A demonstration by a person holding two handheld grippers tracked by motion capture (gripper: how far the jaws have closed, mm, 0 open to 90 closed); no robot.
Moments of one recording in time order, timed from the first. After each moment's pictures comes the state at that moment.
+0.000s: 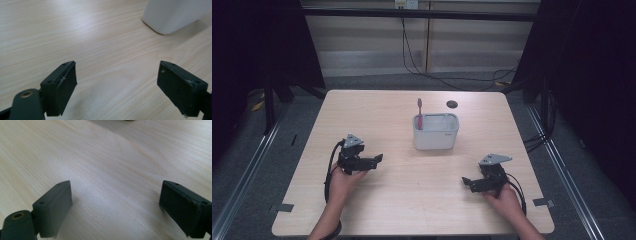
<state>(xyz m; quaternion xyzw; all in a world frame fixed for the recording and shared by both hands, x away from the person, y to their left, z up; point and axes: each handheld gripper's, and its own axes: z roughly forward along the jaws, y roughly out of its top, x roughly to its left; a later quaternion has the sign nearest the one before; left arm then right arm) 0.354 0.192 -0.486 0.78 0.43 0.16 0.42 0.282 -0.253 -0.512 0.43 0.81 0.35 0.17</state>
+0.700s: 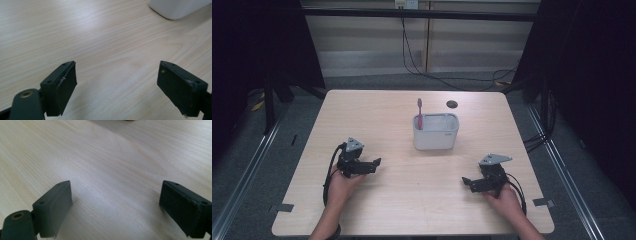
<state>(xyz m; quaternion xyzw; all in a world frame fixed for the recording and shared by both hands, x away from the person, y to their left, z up) 0.350 0.194 -0.495 0.80 0.42 0.18 0.39 0.282 -0.253 -0.512 0.43 0.81 0.35 0.17</state>
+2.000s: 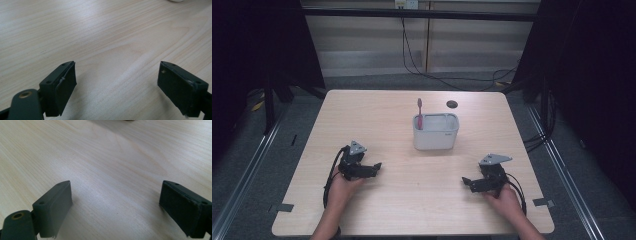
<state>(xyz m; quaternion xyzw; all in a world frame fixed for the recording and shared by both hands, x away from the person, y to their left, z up) 0.348 0.192 -0.506 0.82 0.41 0.18 0.36 0.282 -0.253 -0.512 0.43 0.81 0.35 0.17</state>
